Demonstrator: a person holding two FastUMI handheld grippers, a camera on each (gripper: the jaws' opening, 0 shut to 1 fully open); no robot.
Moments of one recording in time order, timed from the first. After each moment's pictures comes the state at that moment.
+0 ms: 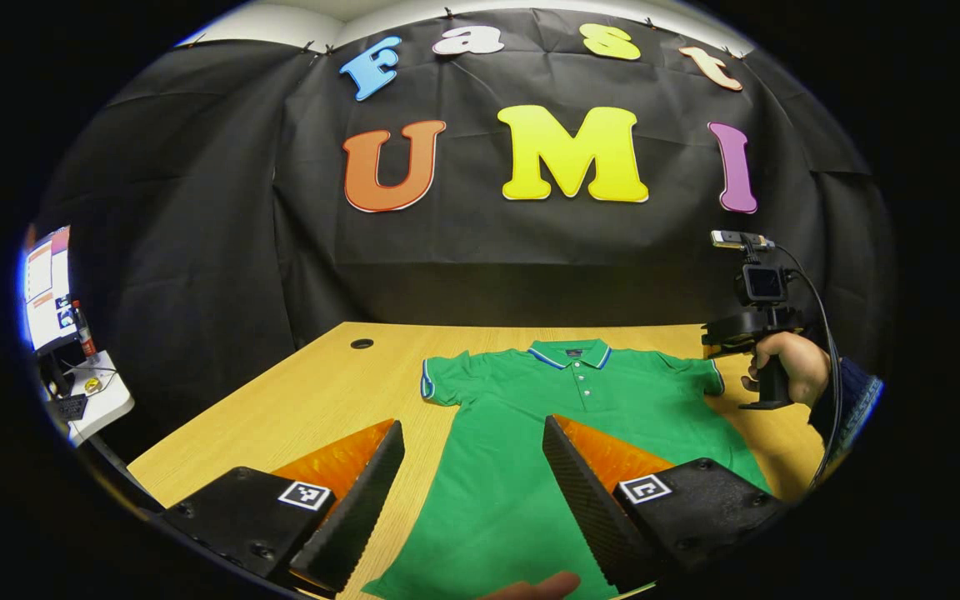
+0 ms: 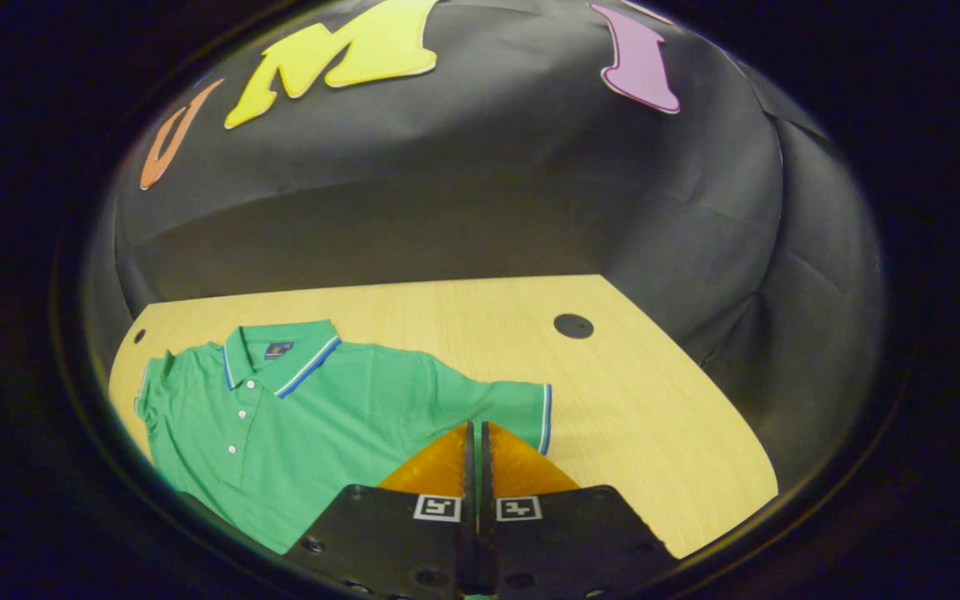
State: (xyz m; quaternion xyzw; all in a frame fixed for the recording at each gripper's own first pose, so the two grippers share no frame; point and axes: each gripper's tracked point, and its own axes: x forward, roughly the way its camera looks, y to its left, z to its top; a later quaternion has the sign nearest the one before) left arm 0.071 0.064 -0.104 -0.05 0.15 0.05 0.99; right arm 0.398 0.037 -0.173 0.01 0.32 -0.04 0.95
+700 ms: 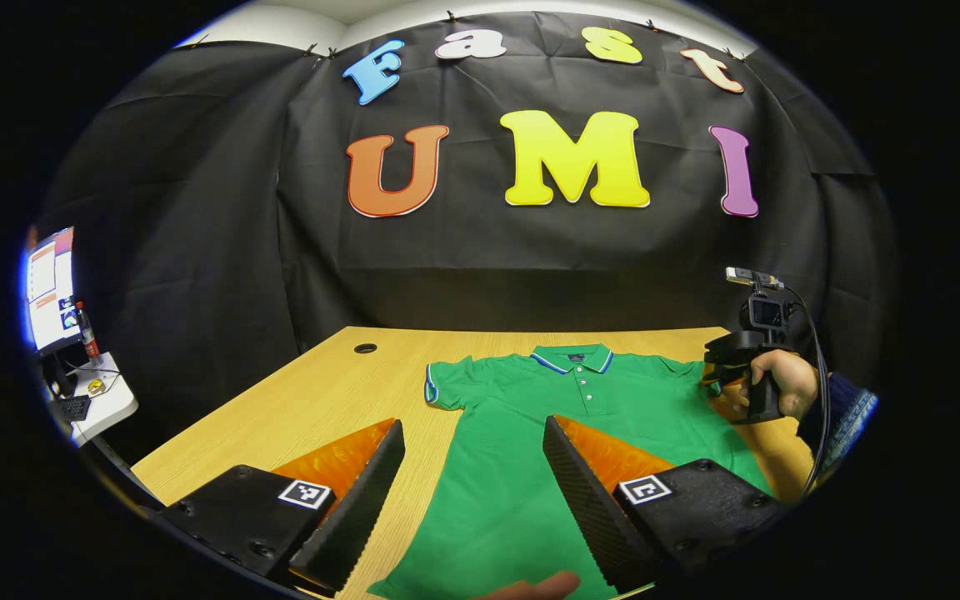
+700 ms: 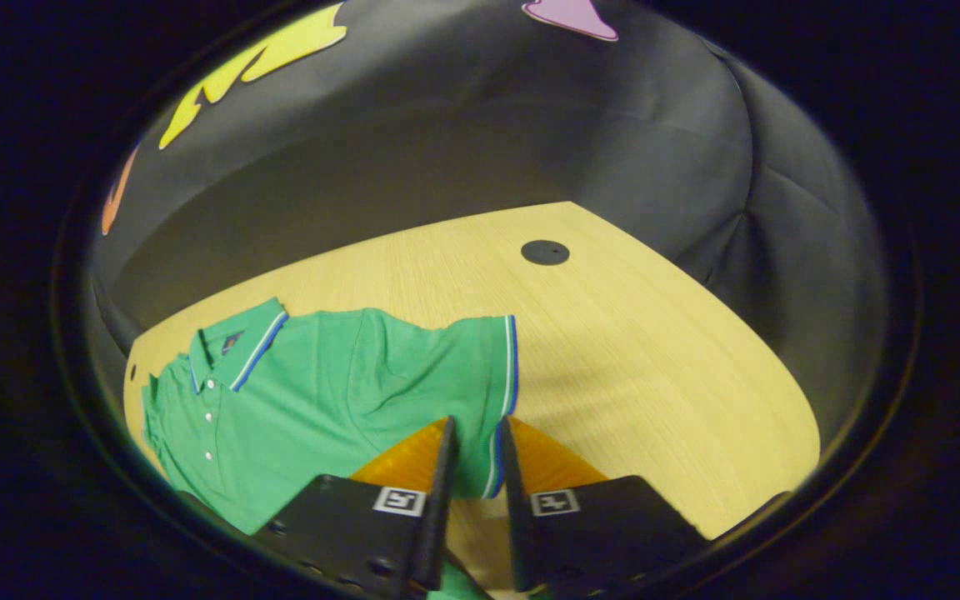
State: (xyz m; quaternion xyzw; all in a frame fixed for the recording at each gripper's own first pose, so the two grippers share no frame) left arm 0.070 0.066 -0.101 -0.05 0.14 0.05 0.99; right arm 0.396 0.014 -0.222 0.10 0.38 -0.08 0.91
